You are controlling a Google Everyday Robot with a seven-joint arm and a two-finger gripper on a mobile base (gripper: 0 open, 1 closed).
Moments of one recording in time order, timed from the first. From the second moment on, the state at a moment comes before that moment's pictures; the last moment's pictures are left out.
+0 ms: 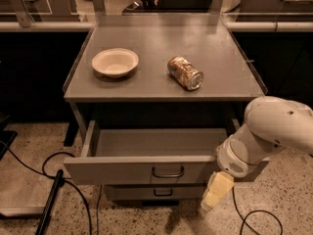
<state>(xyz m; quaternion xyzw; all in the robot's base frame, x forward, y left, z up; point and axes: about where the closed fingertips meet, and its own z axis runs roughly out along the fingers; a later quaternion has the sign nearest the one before) 0.418 -0.162 0.673 -0.53 0.83 0.13 0.10</state>
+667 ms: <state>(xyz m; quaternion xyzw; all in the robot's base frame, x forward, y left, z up) 0.386 -0.171 0.685 -0.50 0.85 0.15 0.10</state>
